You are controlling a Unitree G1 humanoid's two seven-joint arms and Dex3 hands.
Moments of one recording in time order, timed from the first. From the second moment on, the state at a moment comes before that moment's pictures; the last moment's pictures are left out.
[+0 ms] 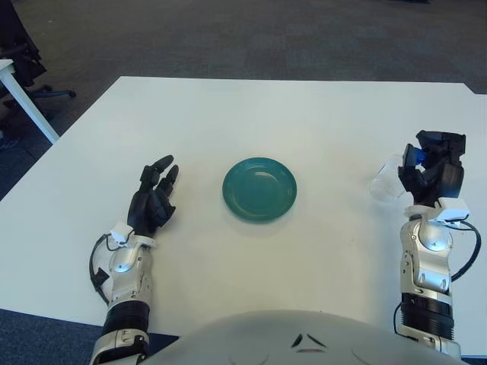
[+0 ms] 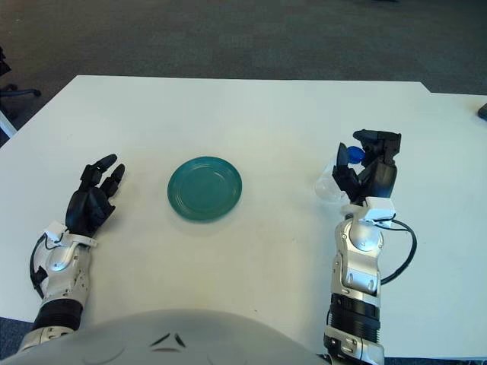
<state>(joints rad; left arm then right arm) 0.08 0.10 0.26 0.46 -0.27 -0.60 -0.41 0.06 -0.09 -0.32 -0.15 0.01 -0.25 -0.19</state>
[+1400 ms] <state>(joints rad) 0.08 0.12 0.28 0.47 -0.31 -0.60 -0.45 0.08 -0.09 -0.21 -0.08 -0.10 -0.37 -0.16</state>
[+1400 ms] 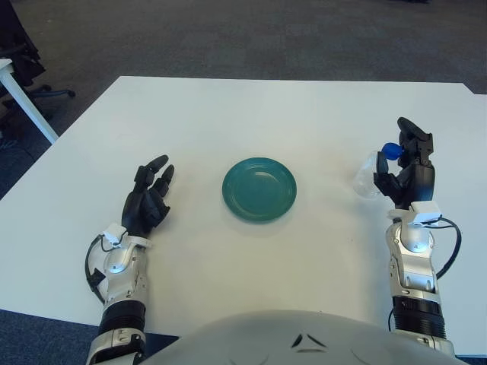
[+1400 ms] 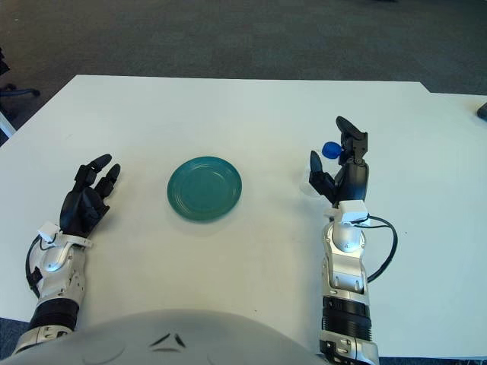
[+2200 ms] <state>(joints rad) 0.08 0.13 0.30 0.47 -0.31 -0.59 -0.47 0.11 -0.12 -0.17 -0.09 -0.18 -0.34 -0.13</state>
